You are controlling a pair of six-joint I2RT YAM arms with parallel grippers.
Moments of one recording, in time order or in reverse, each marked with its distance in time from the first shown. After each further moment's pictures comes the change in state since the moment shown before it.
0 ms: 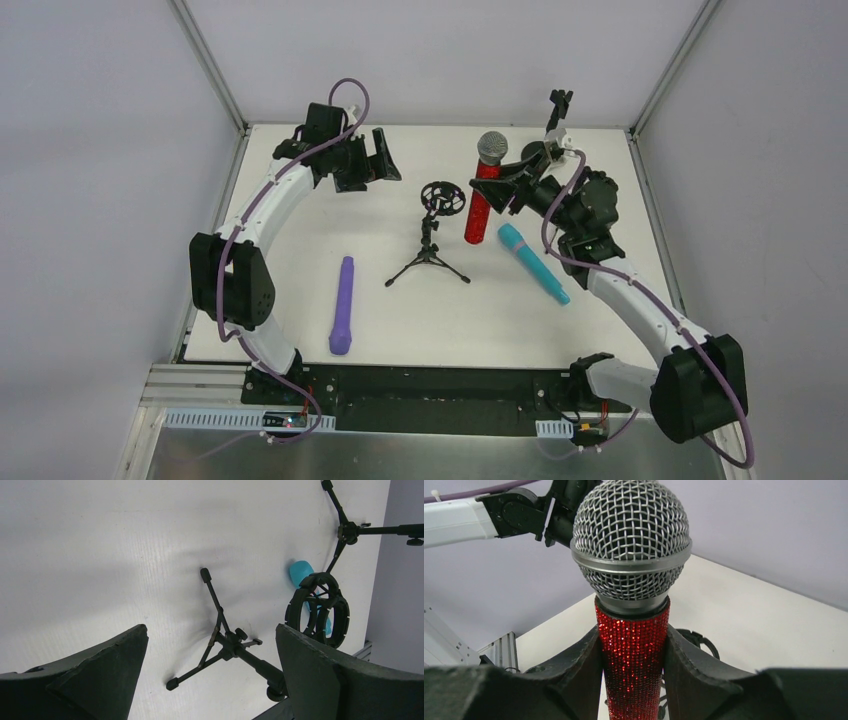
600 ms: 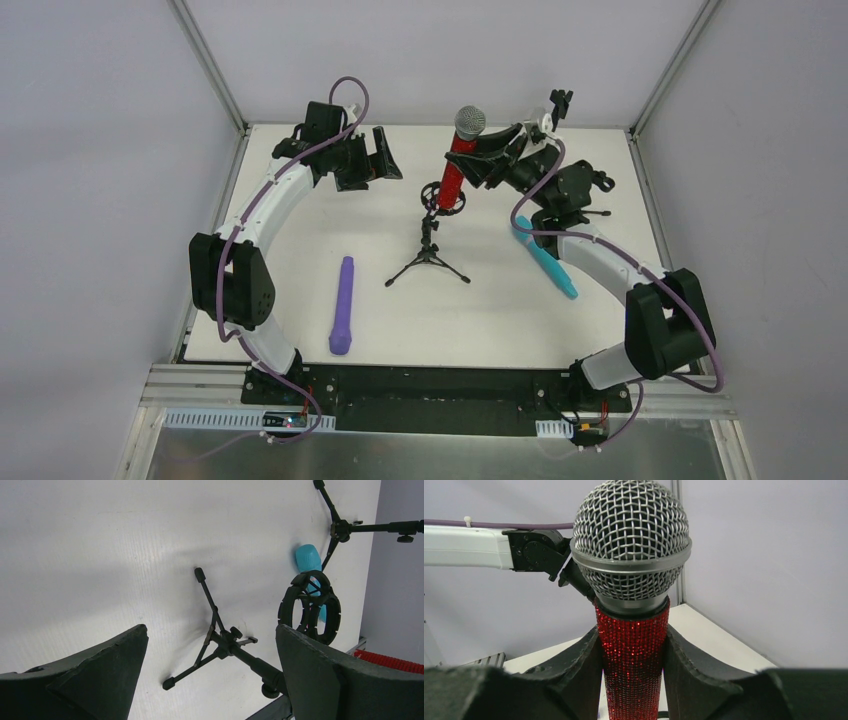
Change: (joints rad) left arm 0.000 0.002 0.011 -0.001 0.032 -0.006; right arm 0.069 0.322 0.175 0.438 -0.031 0.031
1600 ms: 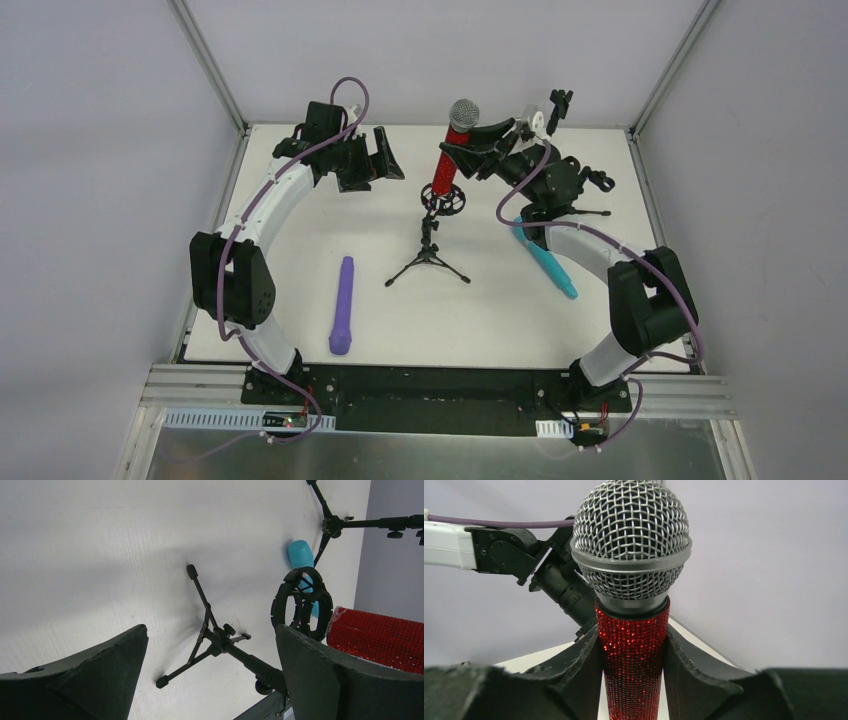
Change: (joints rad) left arm 0.000 0.005 0.002 -0.001 0.035 -0.016; right arm 0.009 0.133 0.068 0.122 0.042 -0.060
